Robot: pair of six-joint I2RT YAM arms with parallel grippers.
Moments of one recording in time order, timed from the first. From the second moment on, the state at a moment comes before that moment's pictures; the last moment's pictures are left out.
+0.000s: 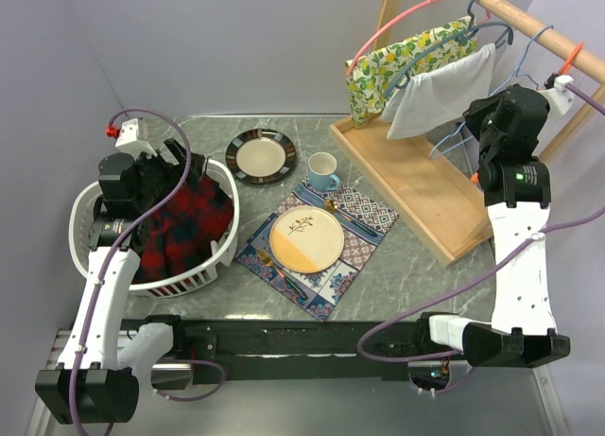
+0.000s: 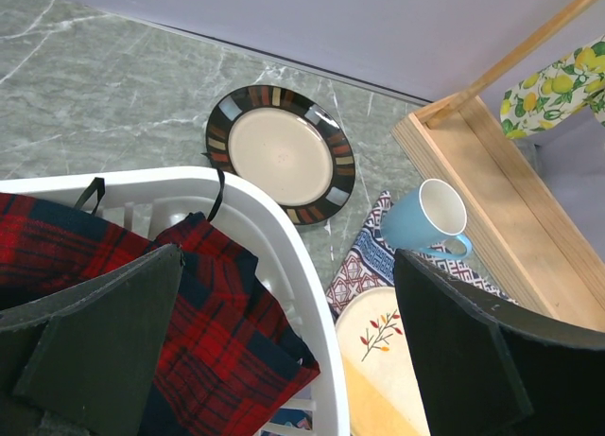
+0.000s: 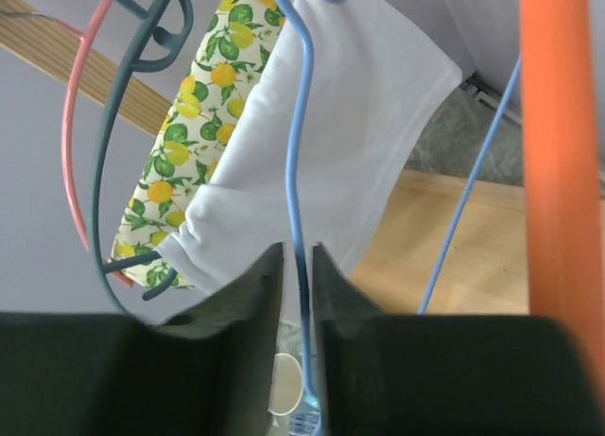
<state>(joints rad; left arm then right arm) 0.01 0.94 0.98 -0.24 0.20 -0.41 -0.05 1.21 1.64 -0.58 0.32 0.72</state>
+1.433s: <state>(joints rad) 0.01 0.92 0.98 -0.24 0.21 -0.41 0.16 1.35 1.81 -0.51 0.27 0.70</state>
